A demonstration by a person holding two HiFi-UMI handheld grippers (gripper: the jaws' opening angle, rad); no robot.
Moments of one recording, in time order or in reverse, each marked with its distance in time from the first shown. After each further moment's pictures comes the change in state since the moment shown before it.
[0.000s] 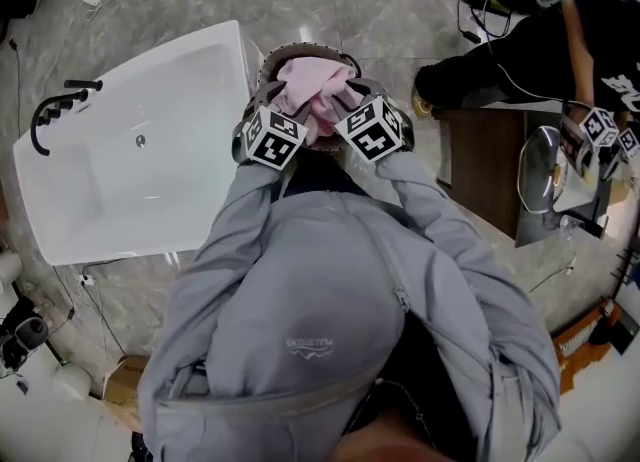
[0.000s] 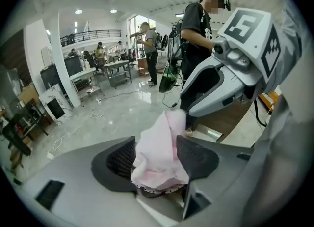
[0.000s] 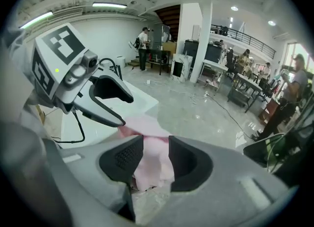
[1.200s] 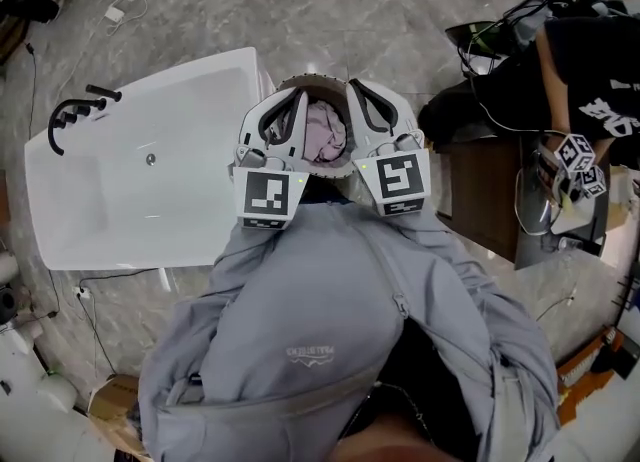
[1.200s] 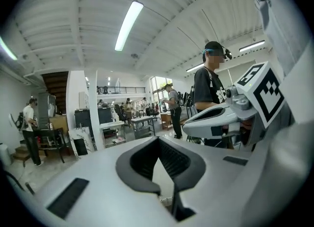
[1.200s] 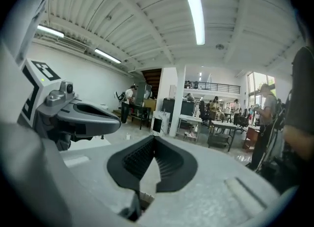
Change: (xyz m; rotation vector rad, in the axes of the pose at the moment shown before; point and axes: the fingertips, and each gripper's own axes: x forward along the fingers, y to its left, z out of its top) left arm -0.202 0.009 0.140 -0.059 -0.689 0.303; right arm -0.176 -0.001 0.142 0.064 -0.673 -0.273
